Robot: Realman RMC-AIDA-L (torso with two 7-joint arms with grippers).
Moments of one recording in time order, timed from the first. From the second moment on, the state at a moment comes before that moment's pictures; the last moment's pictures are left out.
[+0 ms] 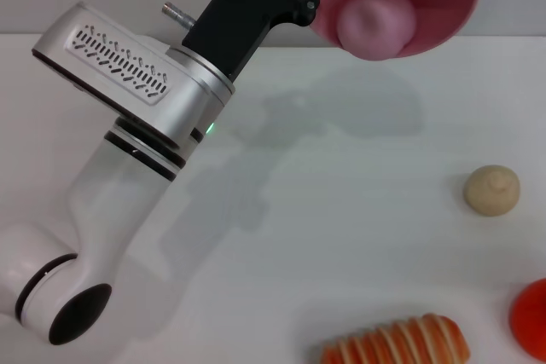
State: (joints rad) left arm -0.57 -2.08 2.41 0.68 -0.71 1.12 0.30; right arm 0.34 2.05 -1.09 -0.41 -0.25 -1.56 0.48
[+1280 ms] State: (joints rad) left arm -0.55 -2.07 2.38 0.65 -0.71 1.29 0.31; right arm 0.34 2.06 -1.09 -0.42 -0.25 -1.55 0.48
